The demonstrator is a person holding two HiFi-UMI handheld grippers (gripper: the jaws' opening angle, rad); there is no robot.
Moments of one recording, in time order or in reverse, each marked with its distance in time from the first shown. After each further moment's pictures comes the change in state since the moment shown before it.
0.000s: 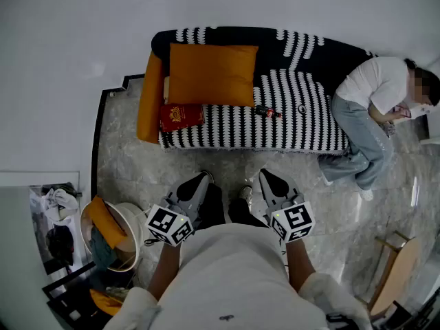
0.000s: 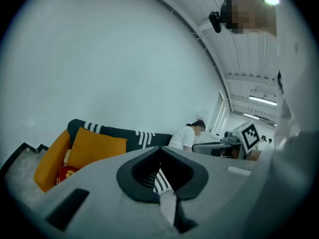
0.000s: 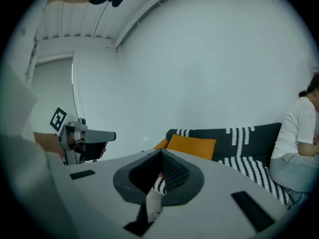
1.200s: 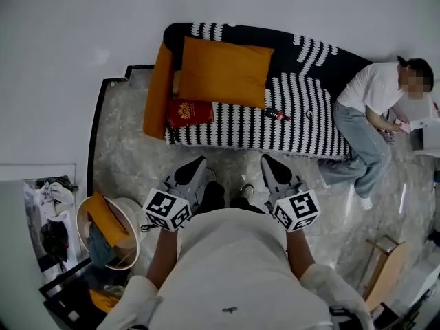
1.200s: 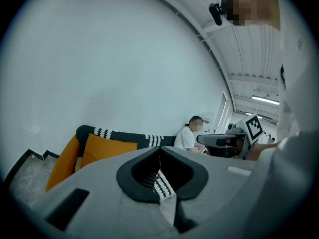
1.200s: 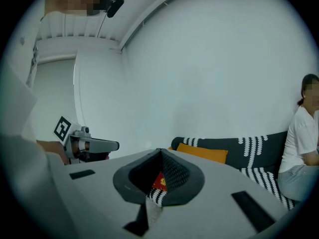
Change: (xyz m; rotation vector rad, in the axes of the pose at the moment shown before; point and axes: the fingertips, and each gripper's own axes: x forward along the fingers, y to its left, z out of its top) left arm -0.014 0.106 0.037 0.018 -0.019 0.013; right arm 0.091 0.042 0.061 -0.051 -0.054 0.026
